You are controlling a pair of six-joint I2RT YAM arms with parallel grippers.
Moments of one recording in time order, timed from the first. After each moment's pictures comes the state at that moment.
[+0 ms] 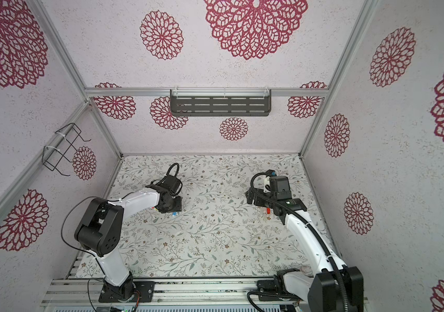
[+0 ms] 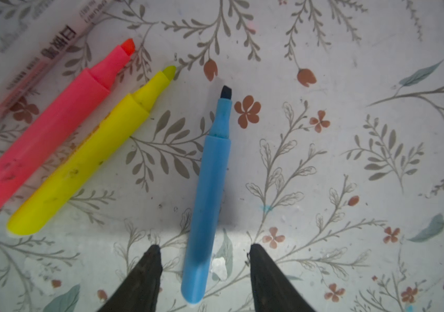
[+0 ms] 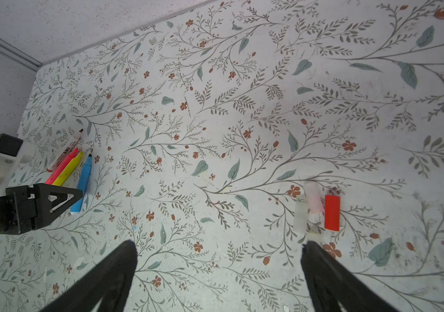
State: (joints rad) left arm -0.42 1.84 1.15 -0.59 -0.13 -0.50; right arm 0.21 1.16 0.91 -0.51 -0.18 0.34
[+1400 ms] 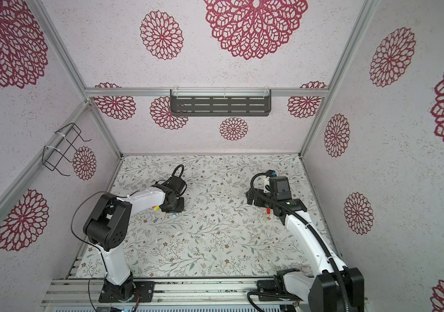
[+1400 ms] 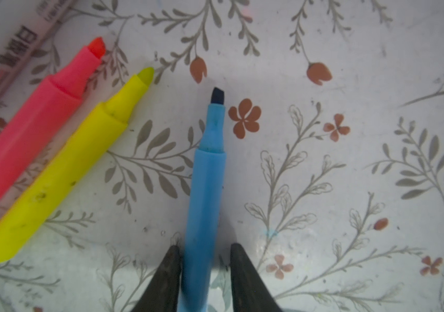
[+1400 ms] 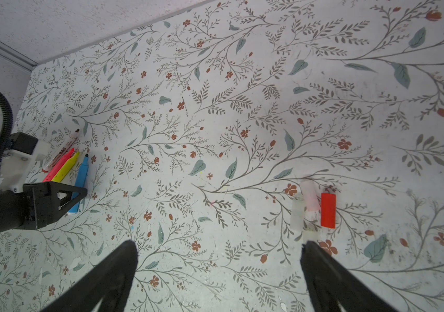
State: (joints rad) left arm -0.44 1.91 1.19 -0.59 -0.17 -0.48; right arm 0.22 1.15 0.91 -0.52 -0.16 0.34
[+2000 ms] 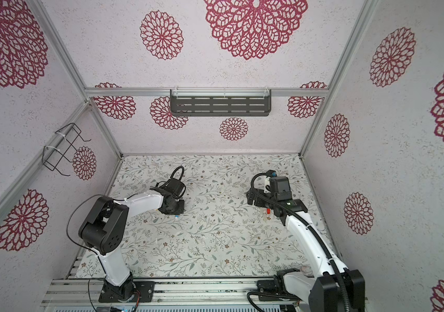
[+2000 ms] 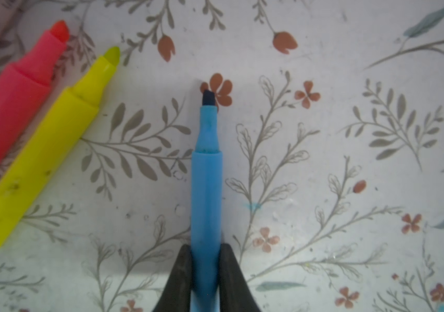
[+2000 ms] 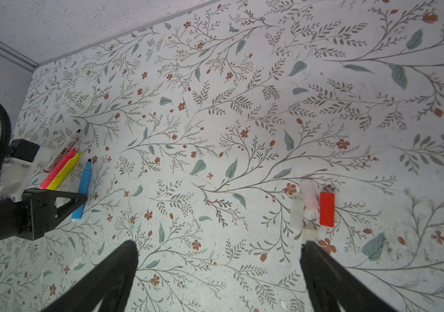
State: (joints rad) left arm -0.46 1.83 1.10 -0.53 -0.11 -0.42; right arm 0.22 1.14 0.91 -0.53 -0.16 0.34
